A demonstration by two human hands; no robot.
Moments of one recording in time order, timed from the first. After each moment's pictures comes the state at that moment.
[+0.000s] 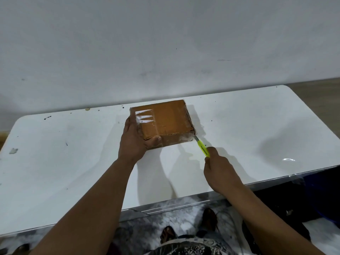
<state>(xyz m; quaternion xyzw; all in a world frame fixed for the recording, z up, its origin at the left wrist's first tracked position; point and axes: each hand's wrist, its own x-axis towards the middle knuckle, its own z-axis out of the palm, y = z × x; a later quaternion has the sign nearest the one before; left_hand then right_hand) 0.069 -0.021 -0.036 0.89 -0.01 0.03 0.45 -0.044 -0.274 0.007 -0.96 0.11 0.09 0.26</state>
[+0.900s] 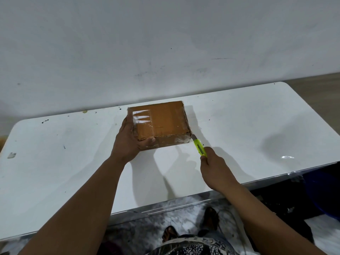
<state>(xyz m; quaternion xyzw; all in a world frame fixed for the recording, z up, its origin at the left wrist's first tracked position) 0.075 -0.010 -0.032 0.89 -0.05 0.00 0.46 -0.038 -0.276 -0.002 -0.93 0.12 0.11 0.34</state>
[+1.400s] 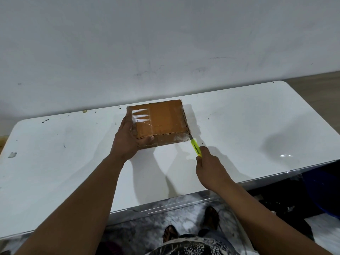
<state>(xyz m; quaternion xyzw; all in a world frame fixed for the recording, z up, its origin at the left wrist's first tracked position) 0.080 -0.007 -0.036 0.90 -0.04 0.01 0.44 -0.039 -0.268 -0.008 -0.94 0.09 0.11 0.31</state>
